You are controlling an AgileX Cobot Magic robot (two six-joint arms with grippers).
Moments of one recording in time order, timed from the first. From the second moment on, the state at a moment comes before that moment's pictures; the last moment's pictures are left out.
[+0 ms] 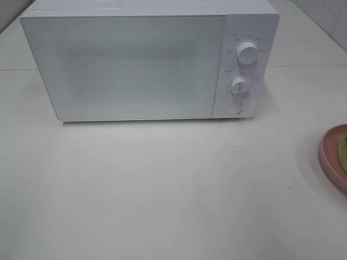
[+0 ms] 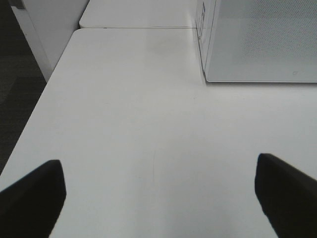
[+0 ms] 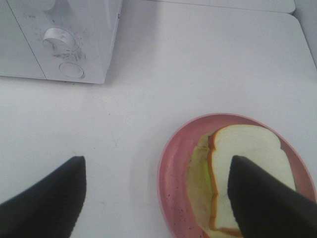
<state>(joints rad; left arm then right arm) 0.01 0.00 -0.50 0.00 1.04 0.00 0.08 0.79 -0.56 -0.15 0.46 0.09</state>
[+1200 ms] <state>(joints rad) 0.01 0.00 -0.50 0.00 1.04 0.00 0.11 1.27 -0.37 0.07 -0.61 -0.07</state>
